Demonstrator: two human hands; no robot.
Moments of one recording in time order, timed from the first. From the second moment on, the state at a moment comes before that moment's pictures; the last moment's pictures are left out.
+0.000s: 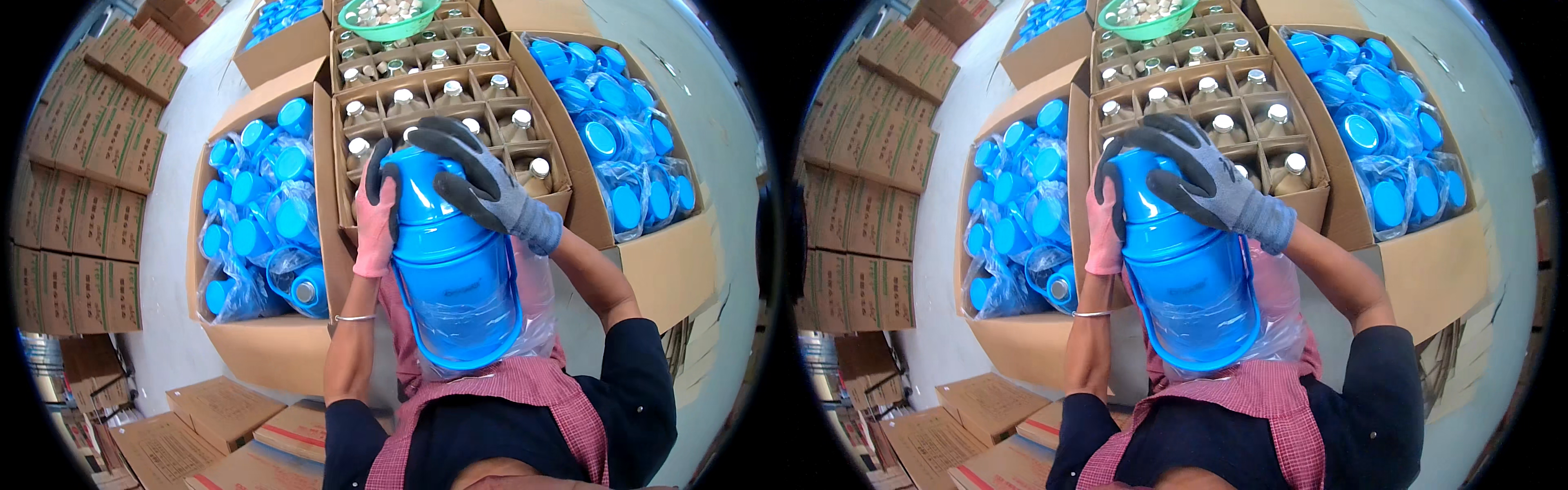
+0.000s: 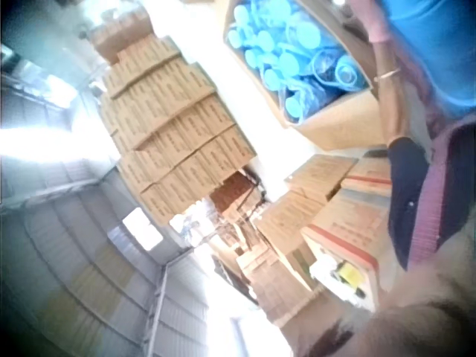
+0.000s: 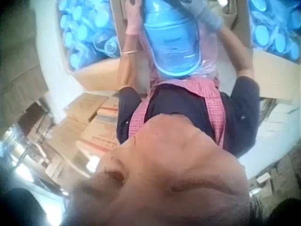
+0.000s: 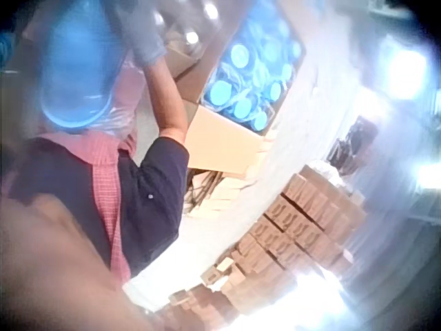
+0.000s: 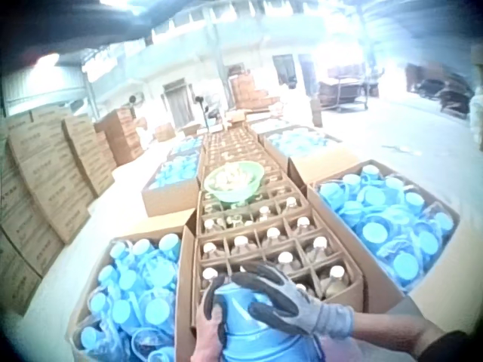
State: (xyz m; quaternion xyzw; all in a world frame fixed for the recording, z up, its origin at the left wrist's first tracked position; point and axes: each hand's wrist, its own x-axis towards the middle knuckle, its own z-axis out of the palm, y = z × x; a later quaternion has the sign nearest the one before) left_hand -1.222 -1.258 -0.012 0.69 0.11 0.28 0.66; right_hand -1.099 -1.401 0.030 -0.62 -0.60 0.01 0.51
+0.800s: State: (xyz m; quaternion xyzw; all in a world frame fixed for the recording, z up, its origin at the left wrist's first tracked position) left_hand -1.218 -1.234 -0.048 0.54 0.12 0.20 0.81; right_hand -1.109 -1.376 0.034 -0.65 -0.51 0.08 0.57
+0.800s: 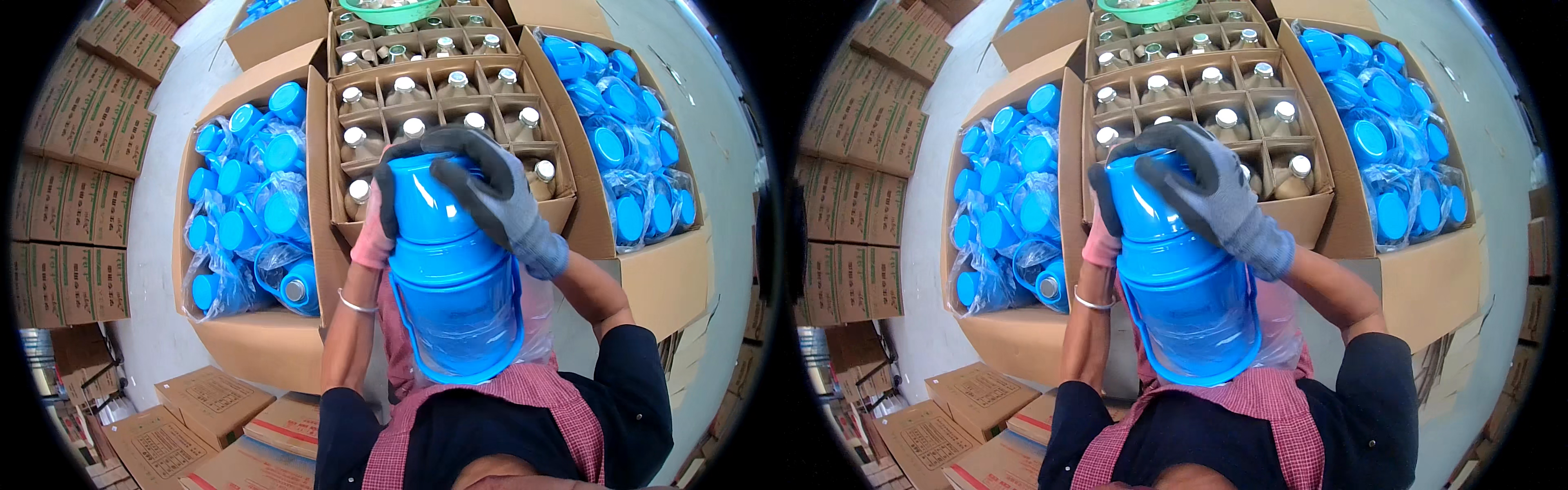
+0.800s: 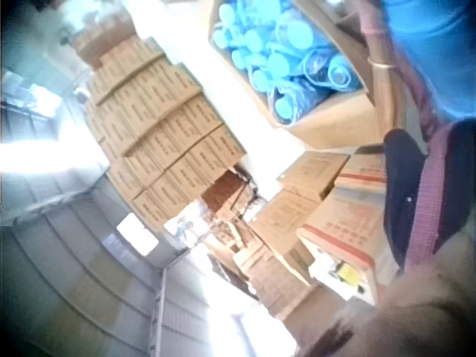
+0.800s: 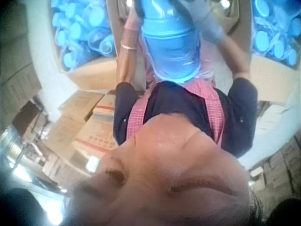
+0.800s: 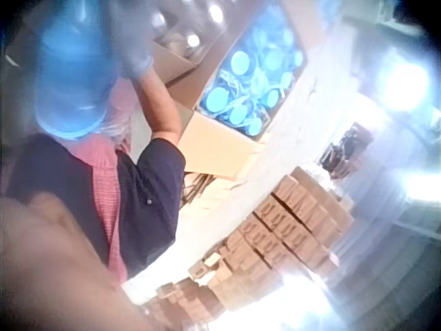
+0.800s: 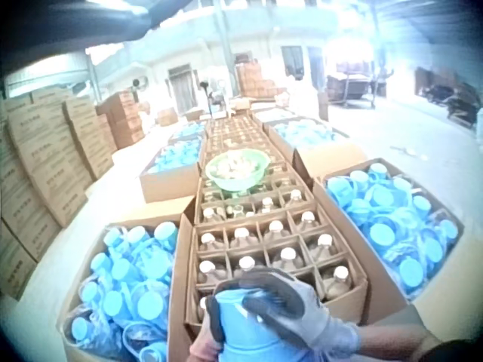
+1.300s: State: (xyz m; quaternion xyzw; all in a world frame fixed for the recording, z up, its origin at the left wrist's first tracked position) left_hand -1.234 -1.273 0.033 0.65 0.19 0.36 0.64; right_hand -1.062 -1.337 -0.035 -0.66 -0.32 0.26 0.62
